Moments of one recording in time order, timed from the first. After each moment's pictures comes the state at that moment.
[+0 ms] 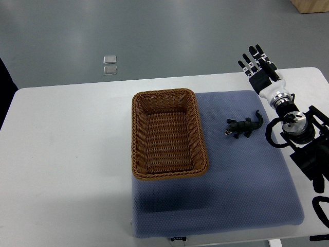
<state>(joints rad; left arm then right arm) 0.04 0.00 0.07 -0.14 0.03 0.10 0.08 0.67 -0.15 1.11 0.62 -0.01 0.26 0.20</state>
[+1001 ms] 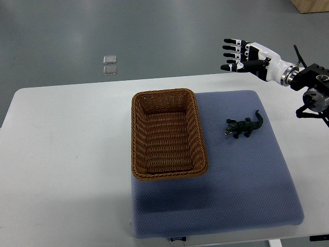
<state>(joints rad) 0.04 0.00 0.08 -0.14 0.04 0.10 0.08 0.92 -0.44 0.64 0.73 -0.80 0.44 0.12</state>
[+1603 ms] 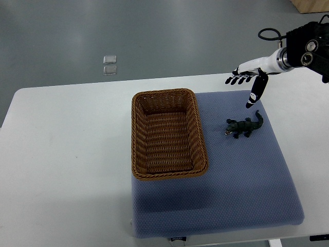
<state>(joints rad) 0.04 0.00 0.08 -0.14 0.04 0.10 0.08 1.30 -0.53 0.08 0.88 -1.13 0.61 -0.09</state>
